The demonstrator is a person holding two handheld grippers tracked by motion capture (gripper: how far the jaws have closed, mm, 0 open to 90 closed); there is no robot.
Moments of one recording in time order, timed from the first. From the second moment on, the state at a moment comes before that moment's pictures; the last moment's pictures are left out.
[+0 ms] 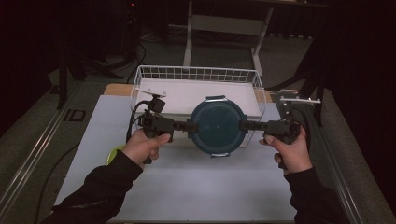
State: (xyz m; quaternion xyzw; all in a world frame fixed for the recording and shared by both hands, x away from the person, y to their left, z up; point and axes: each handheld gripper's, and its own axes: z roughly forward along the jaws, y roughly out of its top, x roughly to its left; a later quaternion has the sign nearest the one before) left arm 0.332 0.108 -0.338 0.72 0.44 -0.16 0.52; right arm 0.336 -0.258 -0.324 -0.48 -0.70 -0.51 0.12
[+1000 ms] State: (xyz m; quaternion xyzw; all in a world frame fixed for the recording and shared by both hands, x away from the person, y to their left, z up) left arm 0.418 0.134 -0.326 0.68 0.47 -0.16 0.54; right arm 0.416 -0.232 -0.310 -0.53 -0.67 -0.50 0.14
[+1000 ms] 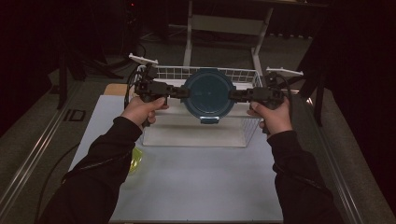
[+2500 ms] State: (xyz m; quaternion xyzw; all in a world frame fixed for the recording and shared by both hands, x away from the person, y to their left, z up) left arm 0.350 0.136 -0.308 0.71 0.41 0.00 0.57; right arm 0.375 -0.227 -0.289 -0.48 -0.71 -0.51 0.01
